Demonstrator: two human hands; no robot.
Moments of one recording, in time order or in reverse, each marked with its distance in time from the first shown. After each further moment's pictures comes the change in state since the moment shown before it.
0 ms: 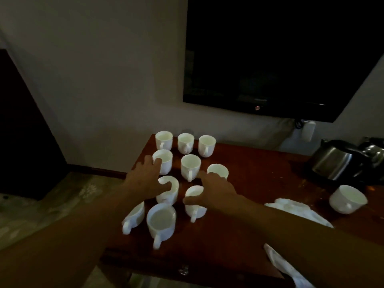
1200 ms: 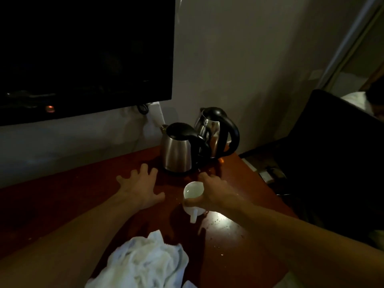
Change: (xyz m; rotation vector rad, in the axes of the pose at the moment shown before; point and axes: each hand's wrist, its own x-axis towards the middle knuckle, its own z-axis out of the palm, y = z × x) left_hand 0.224 0.519 0.149 0.355 -0.276 0.512; right_hand -0.051 0.496 -0.151 0.059 0.126 0.667
